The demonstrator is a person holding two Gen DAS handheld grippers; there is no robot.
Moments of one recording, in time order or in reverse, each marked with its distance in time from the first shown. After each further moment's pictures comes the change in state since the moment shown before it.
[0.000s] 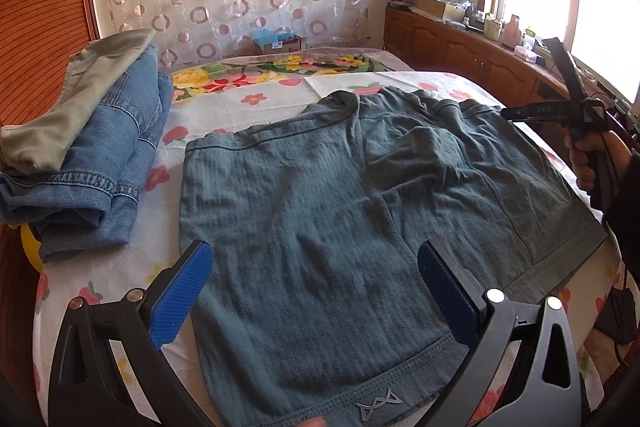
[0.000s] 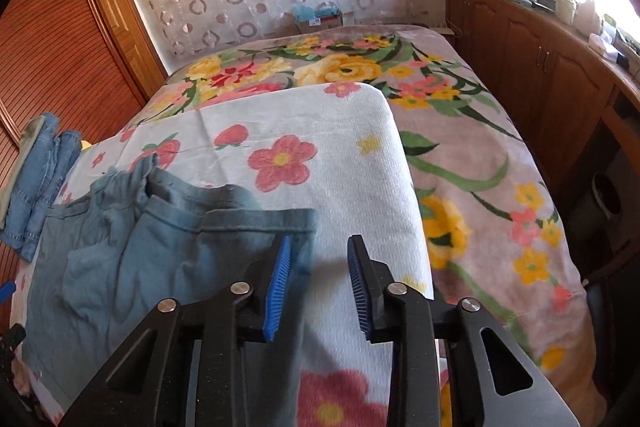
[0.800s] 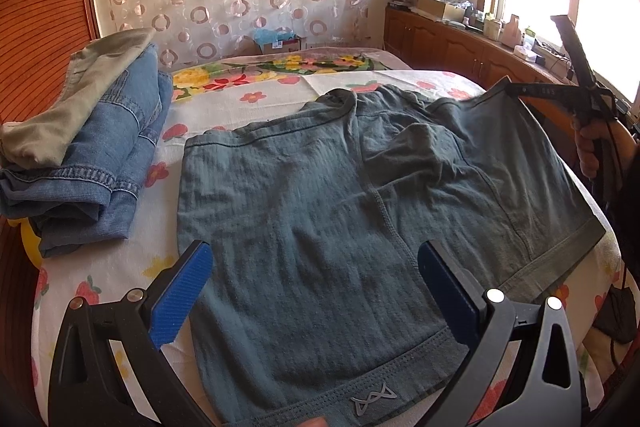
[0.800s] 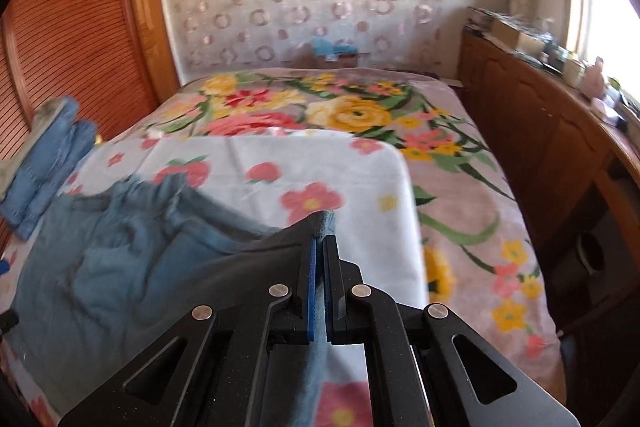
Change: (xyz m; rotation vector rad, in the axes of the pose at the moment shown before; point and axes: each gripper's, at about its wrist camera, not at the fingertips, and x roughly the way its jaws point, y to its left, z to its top) left arm -0.002 -0.003 -0.001 0.004 -0.003 0.004; right arm -0.078 -0.008 -0.027 -0.143 -0.148 -0.052
